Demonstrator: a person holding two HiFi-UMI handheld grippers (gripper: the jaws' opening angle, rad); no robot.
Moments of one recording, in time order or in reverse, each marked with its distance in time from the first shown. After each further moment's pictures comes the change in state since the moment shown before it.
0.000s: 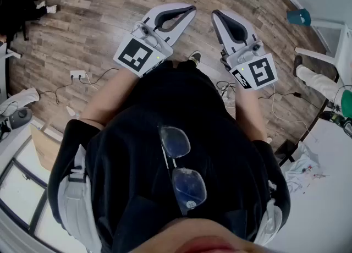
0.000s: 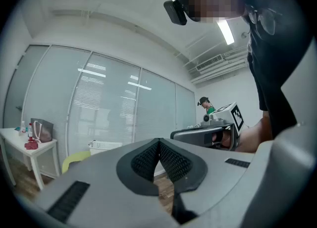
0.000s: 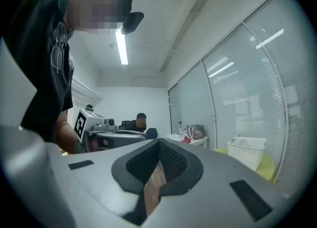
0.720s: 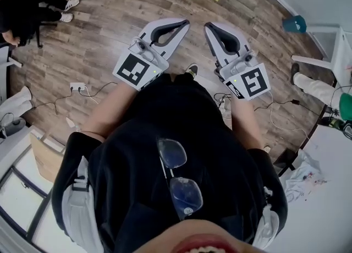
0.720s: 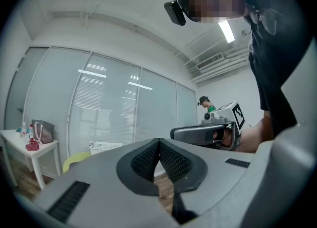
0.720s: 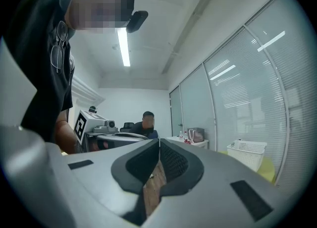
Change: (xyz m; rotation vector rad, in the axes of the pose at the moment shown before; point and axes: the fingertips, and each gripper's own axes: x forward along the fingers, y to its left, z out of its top) left arm 0.005 -0.008 0.001 0.008 0.000 0.018; right arm -0.008 0.000 0.007 -0.019 -0.021 0.015
